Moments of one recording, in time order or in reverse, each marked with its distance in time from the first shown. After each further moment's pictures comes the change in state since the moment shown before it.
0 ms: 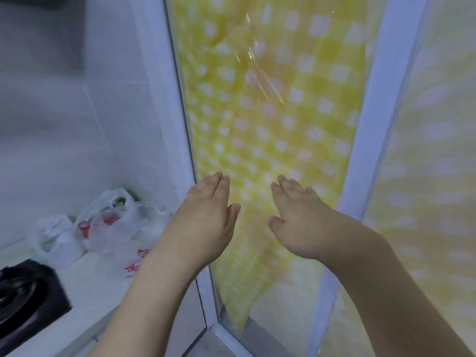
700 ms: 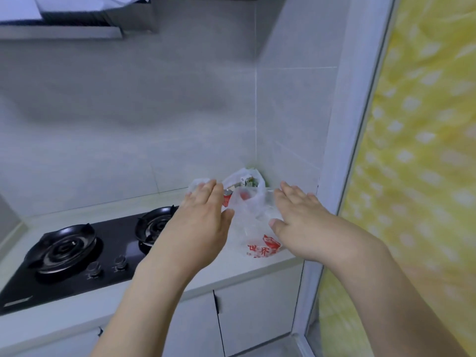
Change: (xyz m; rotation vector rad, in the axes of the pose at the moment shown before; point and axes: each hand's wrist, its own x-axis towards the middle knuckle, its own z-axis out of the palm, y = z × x) left_hand -0.118 -0.210 -0.061 0.156 0.045 -0.600; right_hand 0.107 -0.232 0.053 0.041 -0.159 -0.567
